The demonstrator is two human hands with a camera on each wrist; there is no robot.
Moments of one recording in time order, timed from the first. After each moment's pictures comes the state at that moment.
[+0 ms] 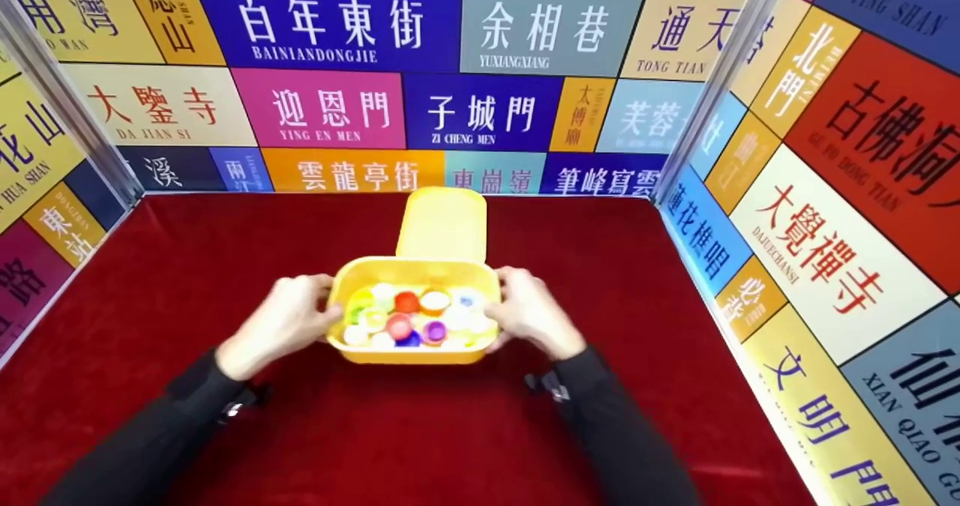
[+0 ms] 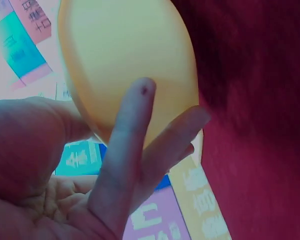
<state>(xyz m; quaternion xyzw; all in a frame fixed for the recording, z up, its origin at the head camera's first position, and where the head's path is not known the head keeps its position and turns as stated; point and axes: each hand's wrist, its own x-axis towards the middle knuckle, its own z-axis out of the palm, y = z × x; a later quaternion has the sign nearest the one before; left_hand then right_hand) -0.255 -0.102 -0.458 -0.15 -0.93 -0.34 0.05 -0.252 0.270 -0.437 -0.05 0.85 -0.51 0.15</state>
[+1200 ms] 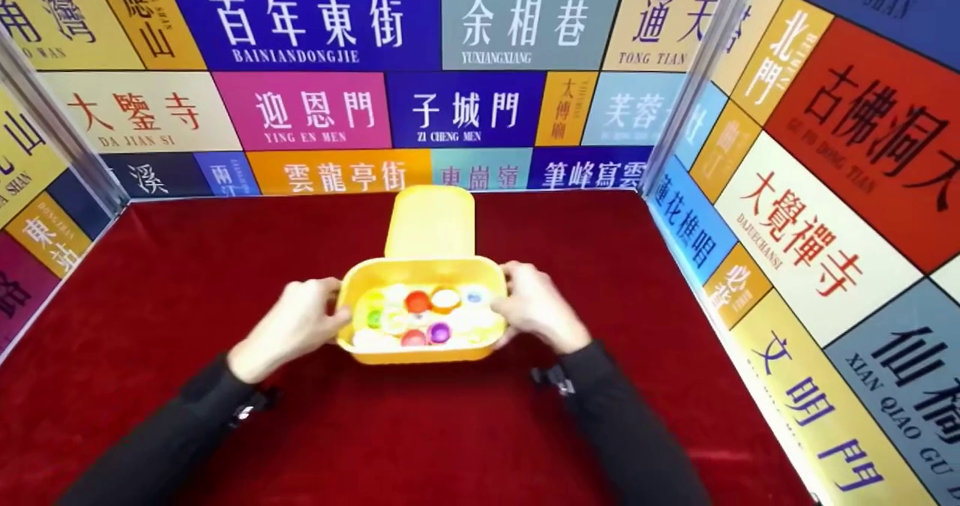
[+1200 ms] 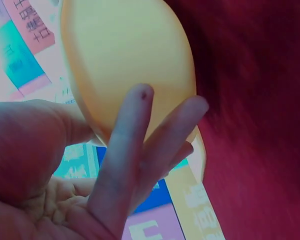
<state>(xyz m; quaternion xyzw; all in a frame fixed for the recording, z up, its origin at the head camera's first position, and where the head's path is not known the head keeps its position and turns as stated) -0.254 -0.073 -0.461 -0.15 -0.93 -0.32 0.05 -0.243 0.294 -0.434 -0.03 0.85 -0.51 0.14</state>
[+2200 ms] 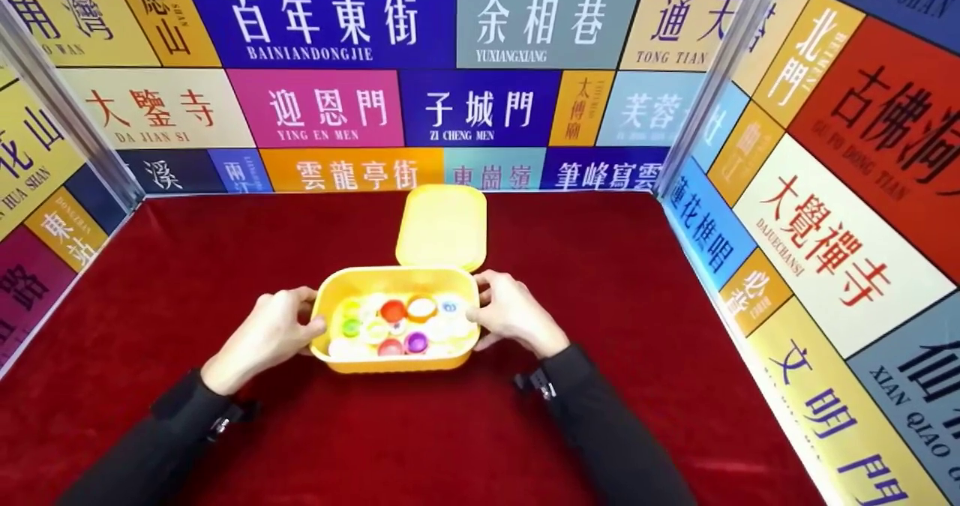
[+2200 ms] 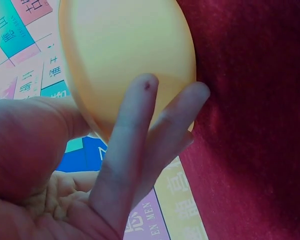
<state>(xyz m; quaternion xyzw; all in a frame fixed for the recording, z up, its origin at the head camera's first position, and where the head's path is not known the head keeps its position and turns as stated) -0.246 -0.119 -0.474 -0.08 -0.92 -0.38 -0.03 -0.262 0.261 -0.458 -0.07 0.84 -0.51 0.18</state>
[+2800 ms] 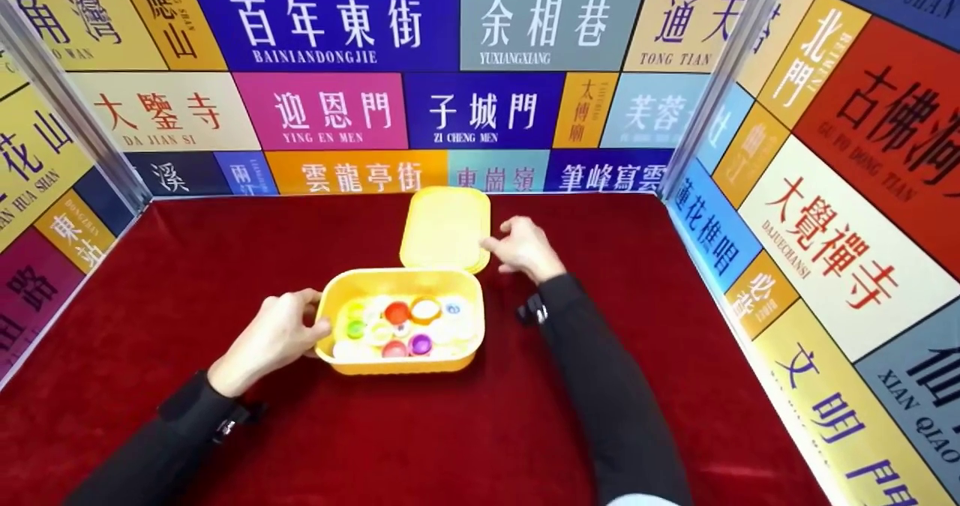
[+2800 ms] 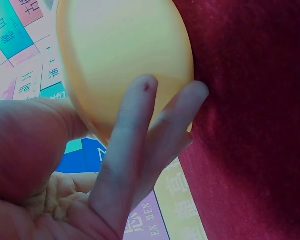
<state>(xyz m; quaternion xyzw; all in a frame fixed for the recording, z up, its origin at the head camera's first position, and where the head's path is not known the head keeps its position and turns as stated) -0.245 -0.116 -0.477 -0.07 -0.92 -0.39 -0.03 -0.361 0.281 -0.442 0.03 0.86 -0.49 0.12</state>
